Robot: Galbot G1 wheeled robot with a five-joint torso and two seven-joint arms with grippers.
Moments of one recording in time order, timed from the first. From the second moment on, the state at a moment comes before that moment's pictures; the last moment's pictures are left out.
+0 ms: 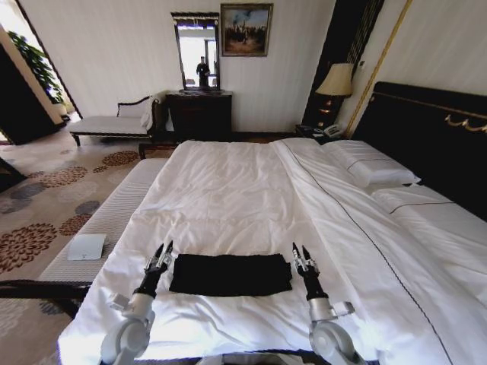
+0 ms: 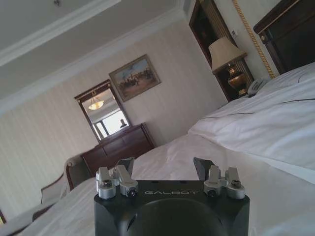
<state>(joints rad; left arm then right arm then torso) 1.53 -1.29 -0.64 -1.98 -0.81 0.06 0.07 -1.51 1.07 0.32 1.87 0.81 0.45 0.17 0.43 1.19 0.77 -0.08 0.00</state>
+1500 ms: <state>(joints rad) 1.76 -1.28 -0.57 -2.08 -0.39 0.34 -0.18 -1.66 1.01 0.22 2.00 0.58 -0.03 0.54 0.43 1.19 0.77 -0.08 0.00</state>
